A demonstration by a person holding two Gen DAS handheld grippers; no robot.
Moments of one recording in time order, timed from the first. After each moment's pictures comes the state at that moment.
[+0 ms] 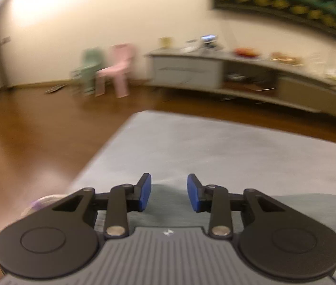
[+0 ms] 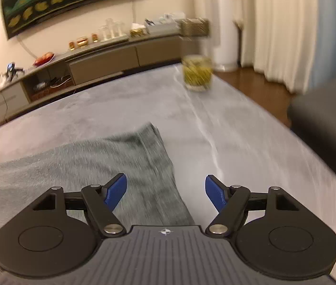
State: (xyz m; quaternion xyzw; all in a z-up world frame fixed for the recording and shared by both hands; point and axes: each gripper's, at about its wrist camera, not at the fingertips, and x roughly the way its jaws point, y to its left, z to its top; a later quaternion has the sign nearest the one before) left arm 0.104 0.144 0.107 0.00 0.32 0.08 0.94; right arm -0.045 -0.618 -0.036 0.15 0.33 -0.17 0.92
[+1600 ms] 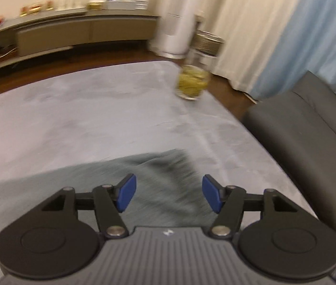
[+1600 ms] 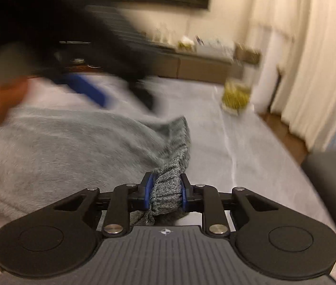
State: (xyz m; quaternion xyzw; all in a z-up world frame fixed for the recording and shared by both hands) left arm 0.085 -0.500 0.052 0.07 0.43 -0.37 0.82; right arm -0.065 -0.561 -0.047 -0.05 0.30 -0.09 0.95
